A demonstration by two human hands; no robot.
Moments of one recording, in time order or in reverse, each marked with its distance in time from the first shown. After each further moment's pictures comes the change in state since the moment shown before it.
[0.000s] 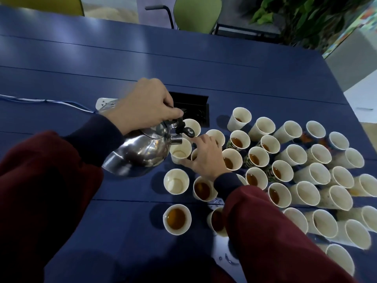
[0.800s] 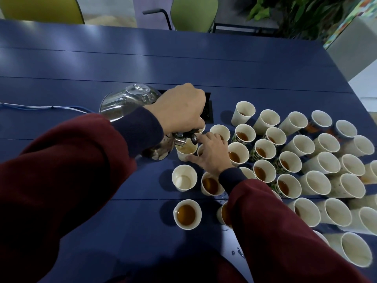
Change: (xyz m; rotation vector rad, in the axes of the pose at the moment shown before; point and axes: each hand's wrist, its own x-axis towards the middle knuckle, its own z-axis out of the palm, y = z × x) left_hand 0.005 0.037 0.029 0.325 -0.109 0.209; right_hand -0.004 -0.004 0.008 -0.047 0.001 0.052
